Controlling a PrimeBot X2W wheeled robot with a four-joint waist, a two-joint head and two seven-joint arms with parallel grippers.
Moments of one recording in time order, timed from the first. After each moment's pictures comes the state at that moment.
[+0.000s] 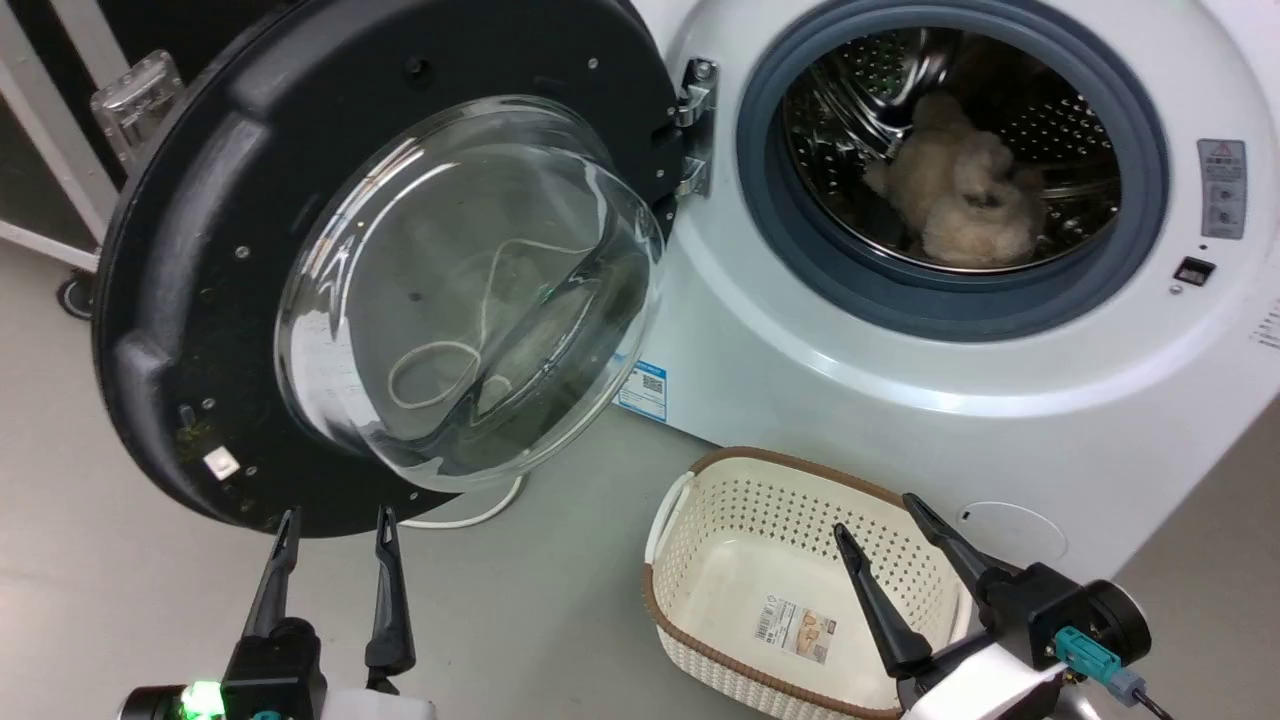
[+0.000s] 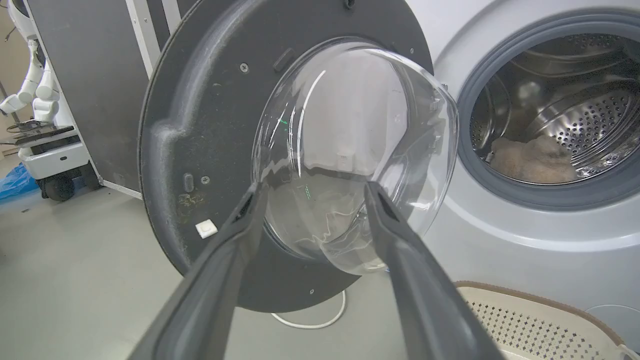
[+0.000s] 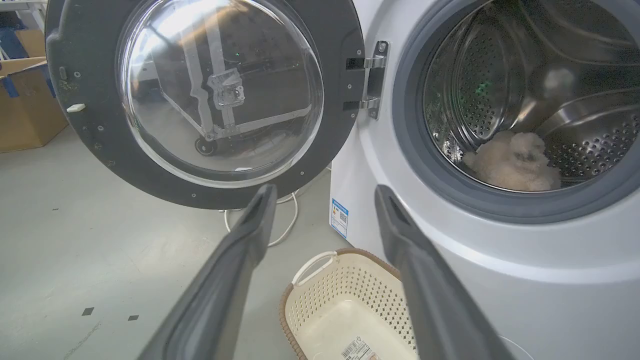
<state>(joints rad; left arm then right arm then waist) 0.11 0.09 -0.05 -0.12 0.00 0.14 -0.18 -0.06 -0.09 0.20 0.16 0.07 0.13 -0.18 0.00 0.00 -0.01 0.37</state>
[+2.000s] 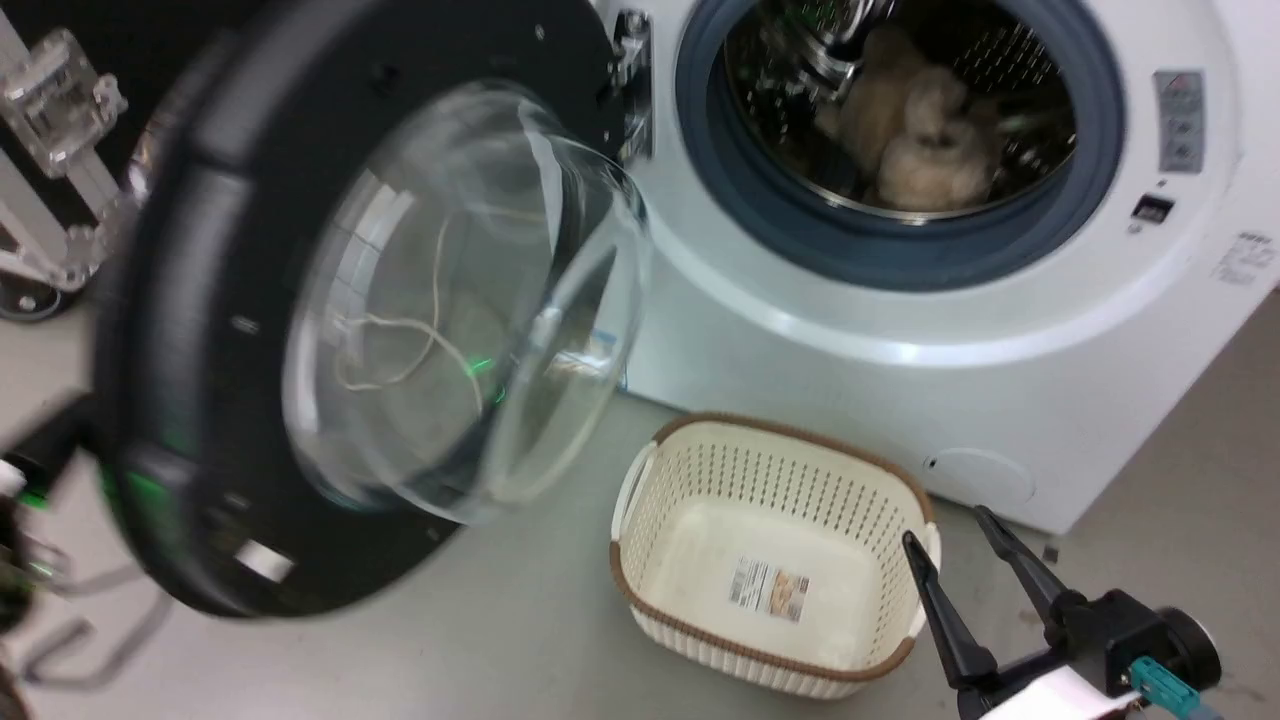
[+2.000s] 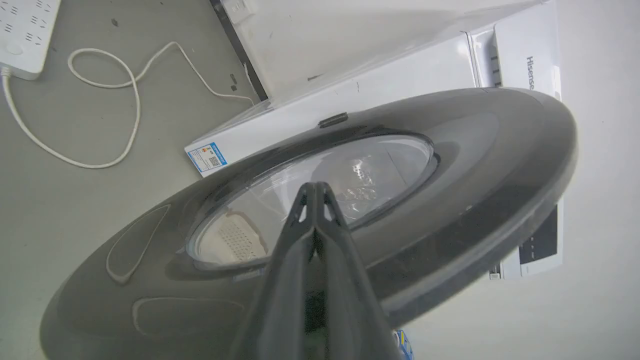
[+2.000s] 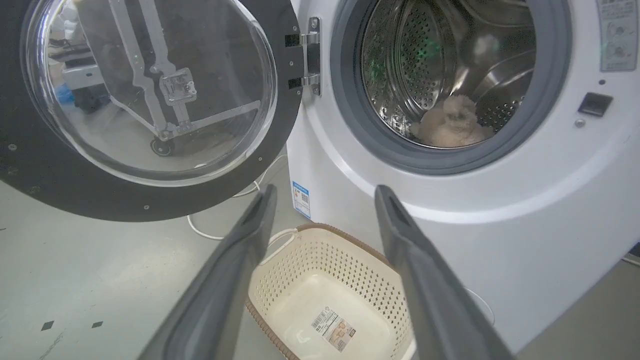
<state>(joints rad) -0.44 0.34 0.52 0.29 -1.20 0.01 0.86 -0.02 -0.15 0.14 0.16 0.10 0.13 -0.26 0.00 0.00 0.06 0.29</state>
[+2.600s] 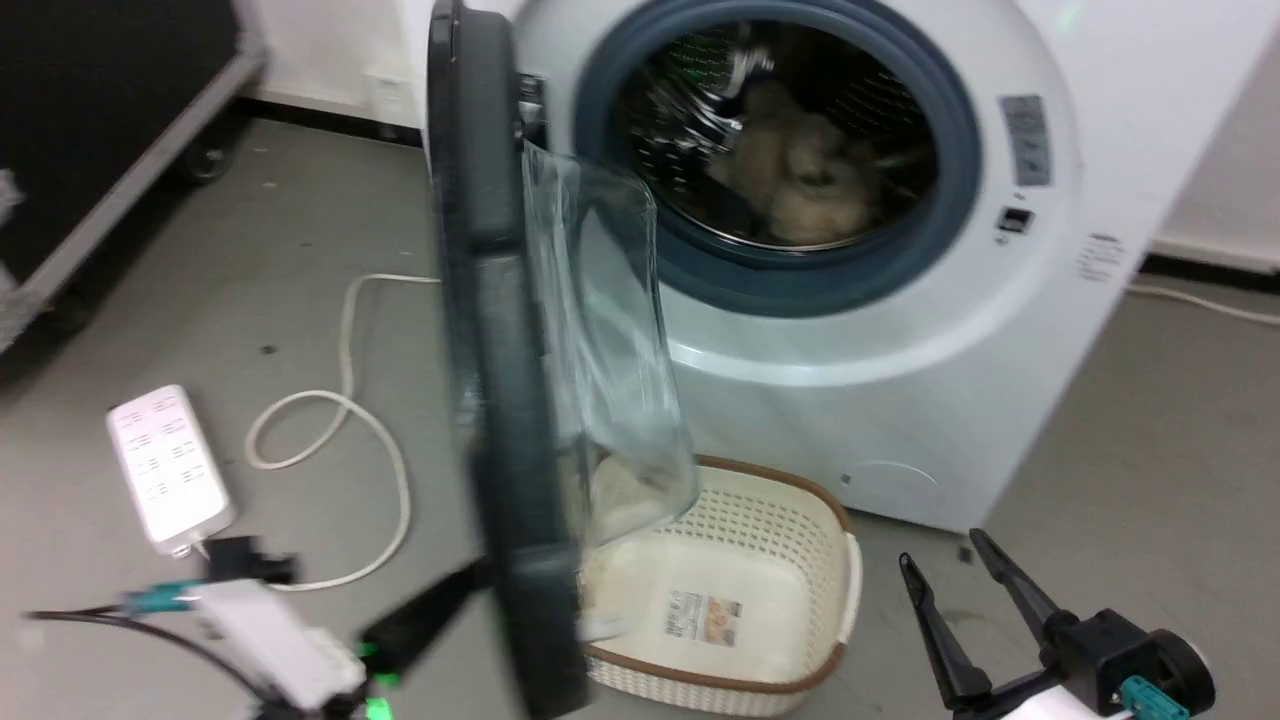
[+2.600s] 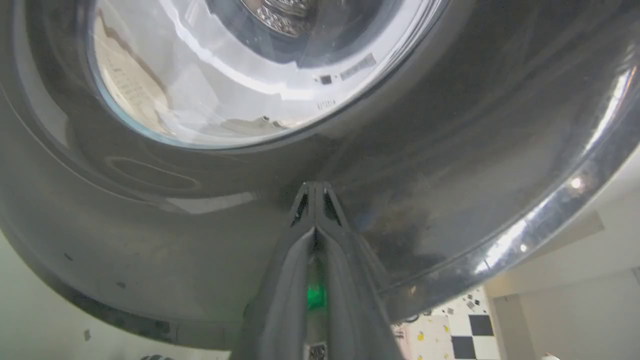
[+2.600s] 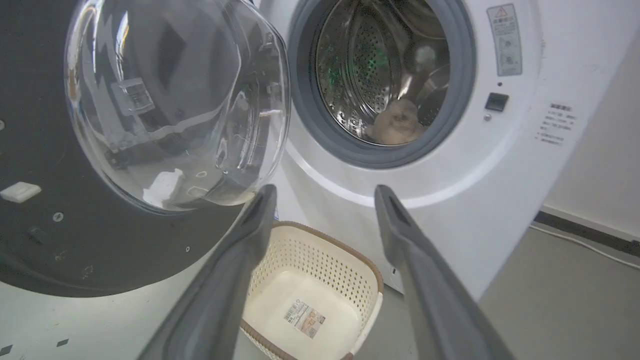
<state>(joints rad) -0.02 0.06 0.20 -0.07 -1.39 0.02 0.91 0.02 -0.12 0.12 0.17 0.08 0.13 -0.26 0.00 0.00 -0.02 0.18</state>
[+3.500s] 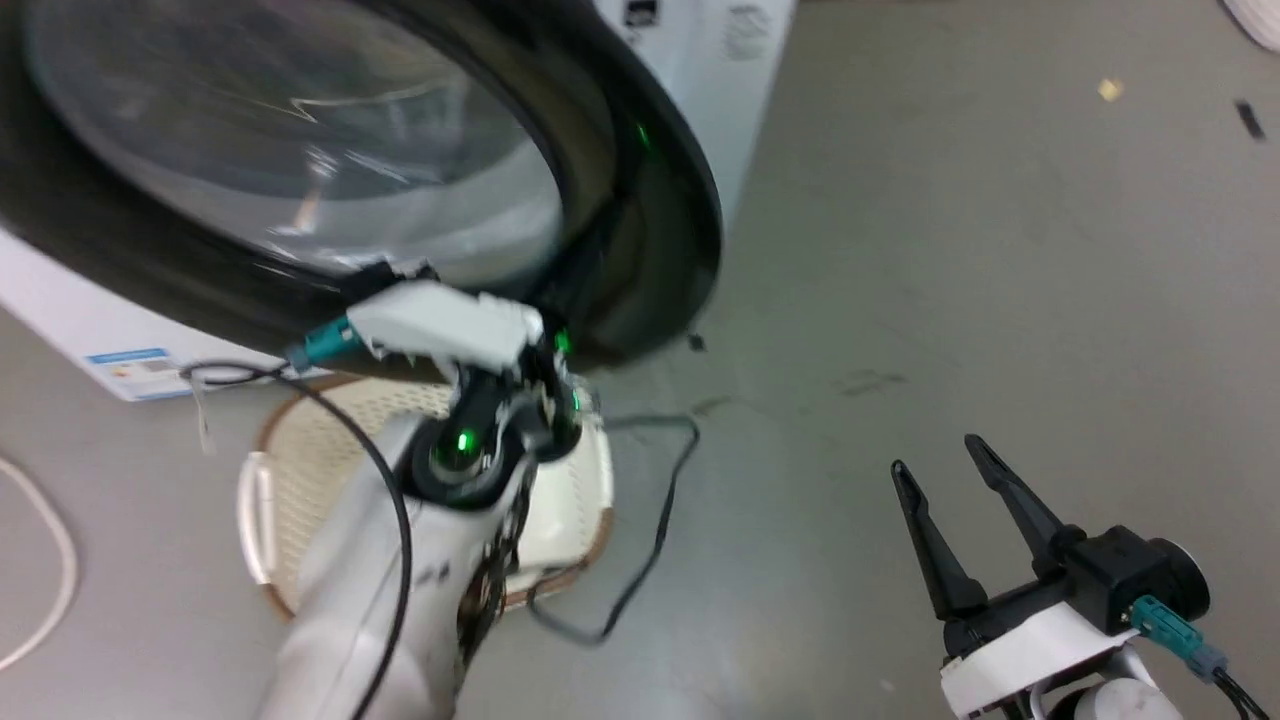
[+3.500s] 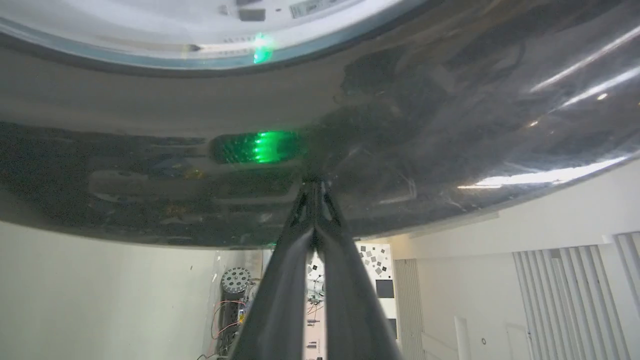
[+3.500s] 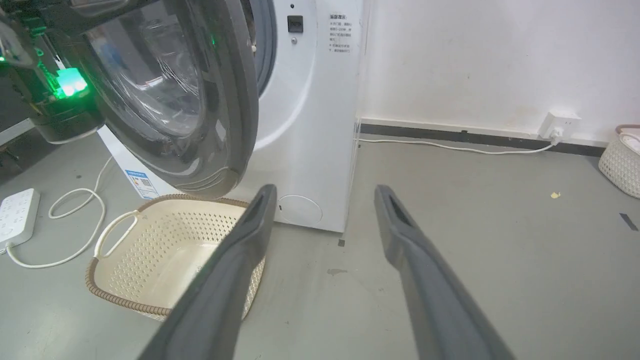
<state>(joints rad) -0.68 0.05 -0.34 0.45 -1.79 -0.08 0.09 -0.12 -0.13 0.14 0.16 0.13 0.13 -0.26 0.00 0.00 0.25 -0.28</state>
